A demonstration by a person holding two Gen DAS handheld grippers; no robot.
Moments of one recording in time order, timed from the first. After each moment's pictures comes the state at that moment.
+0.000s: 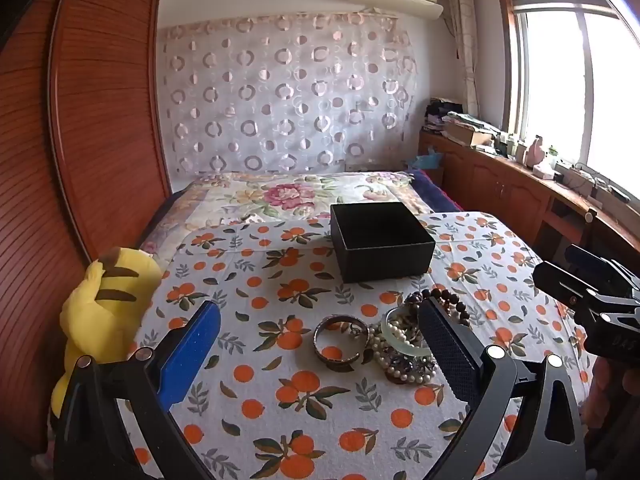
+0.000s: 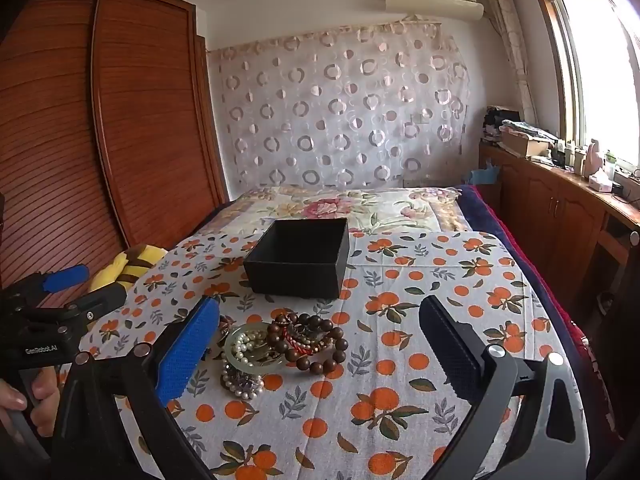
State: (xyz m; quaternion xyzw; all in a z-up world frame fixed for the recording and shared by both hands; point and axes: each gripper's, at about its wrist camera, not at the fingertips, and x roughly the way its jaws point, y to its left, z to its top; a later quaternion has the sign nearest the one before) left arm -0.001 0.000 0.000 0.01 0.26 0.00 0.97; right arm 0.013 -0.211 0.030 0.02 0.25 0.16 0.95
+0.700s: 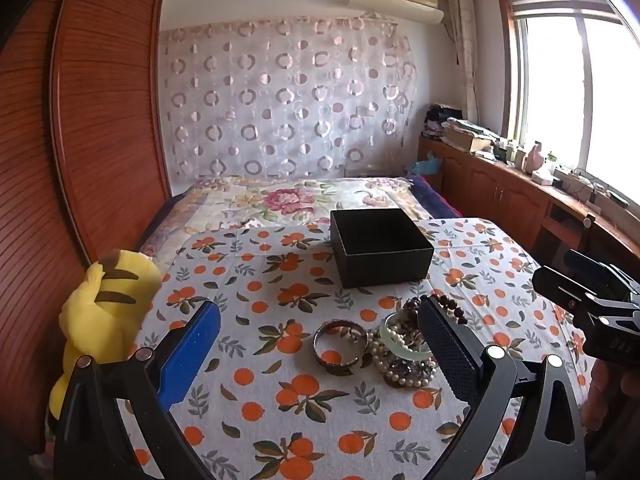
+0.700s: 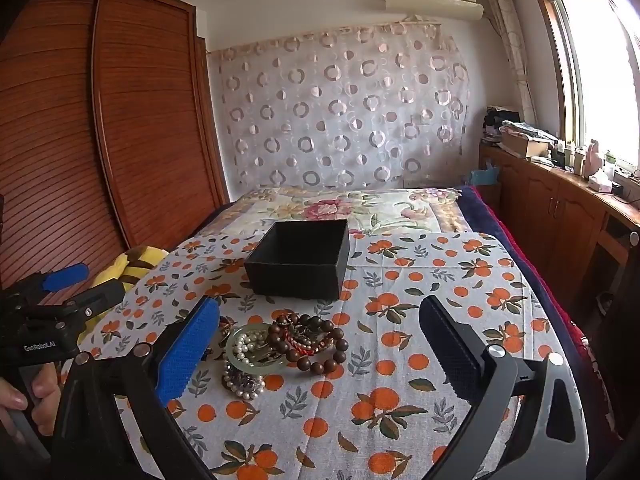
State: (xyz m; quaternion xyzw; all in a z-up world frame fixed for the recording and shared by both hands) left arm -0.002 0.000 0.003 0.00 0.26 0.00 0.97; right arm 0.012 -0.211 0.032 0.02 0.25 0.17 0.95
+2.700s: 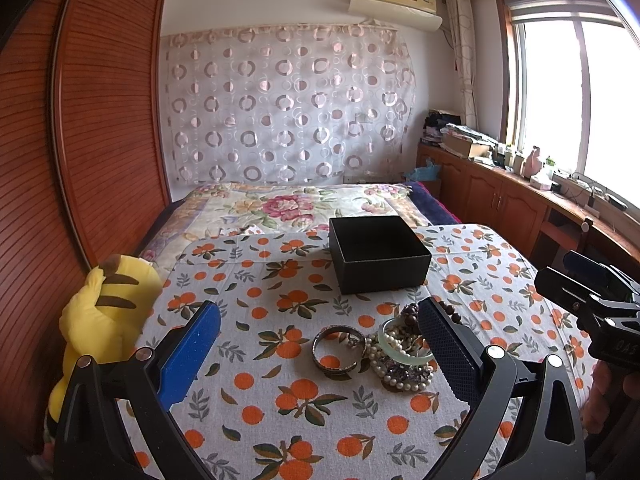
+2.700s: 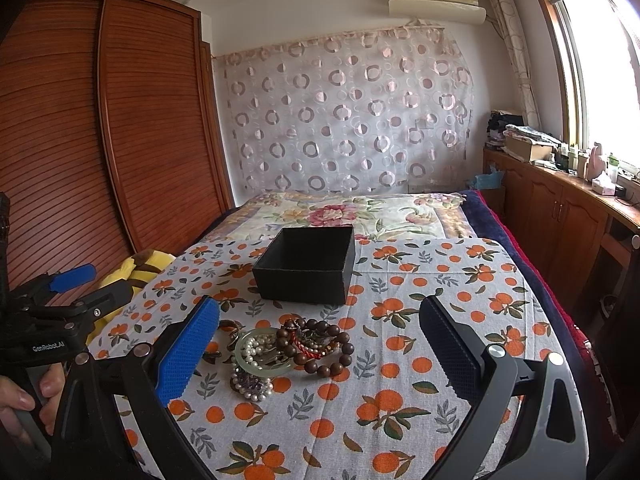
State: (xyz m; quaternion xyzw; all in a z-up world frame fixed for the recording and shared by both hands) left arm -0.005 0.002 0.011 0.00 0.24 0.00 0.97; right arm 0.008 -0.210 0.036 0.02 0.25 0.17 0.95
